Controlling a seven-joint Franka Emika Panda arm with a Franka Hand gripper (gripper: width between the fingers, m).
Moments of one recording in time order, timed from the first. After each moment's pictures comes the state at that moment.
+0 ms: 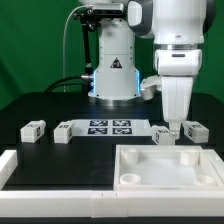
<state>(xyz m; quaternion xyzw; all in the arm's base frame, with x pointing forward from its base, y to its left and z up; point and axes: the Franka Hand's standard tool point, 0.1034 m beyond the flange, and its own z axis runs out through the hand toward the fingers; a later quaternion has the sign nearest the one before) 0.468 0.102 0.051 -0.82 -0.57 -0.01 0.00</state>
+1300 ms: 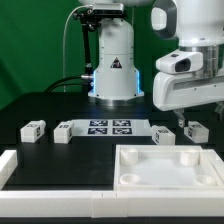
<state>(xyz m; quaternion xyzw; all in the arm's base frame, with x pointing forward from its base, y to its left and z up) 0.403 0.178 0.045 -0.99 -0.16 0.00 0.04</state>
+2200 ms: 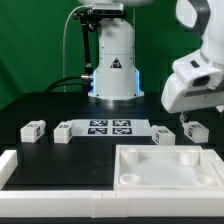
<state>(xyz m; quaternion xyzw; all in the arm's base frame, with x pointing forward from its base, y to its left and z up) 0.383 0.180 0.043 -0.95 -0.16 0.26 -0.01</state>
